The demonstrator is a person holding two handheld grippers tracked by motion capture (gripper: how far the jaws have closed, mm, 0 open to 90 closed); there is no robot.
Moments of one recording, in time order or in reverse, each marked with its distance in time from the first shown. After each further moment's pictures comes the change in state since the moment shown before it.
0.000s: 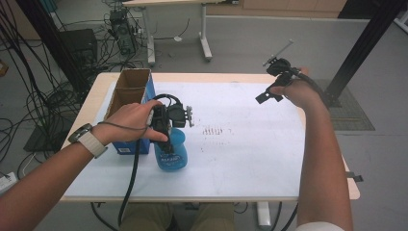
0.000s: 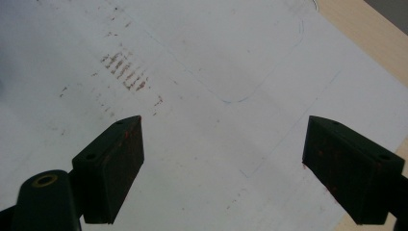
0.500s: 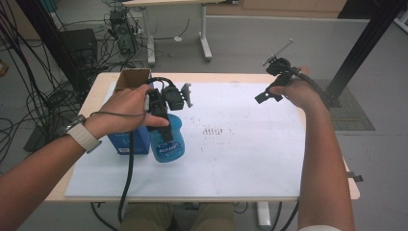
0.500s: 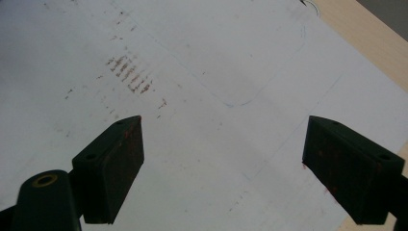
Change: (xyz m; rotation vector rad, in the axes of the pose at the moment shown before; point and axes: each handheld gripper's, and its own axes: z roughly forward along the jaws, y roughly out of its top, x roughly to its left) left arm 0.001 0.006 -0.048 0.028 0.033 -0.202; right arm 0.004 0.000 -0.003 -0.013 0.002 -0.007
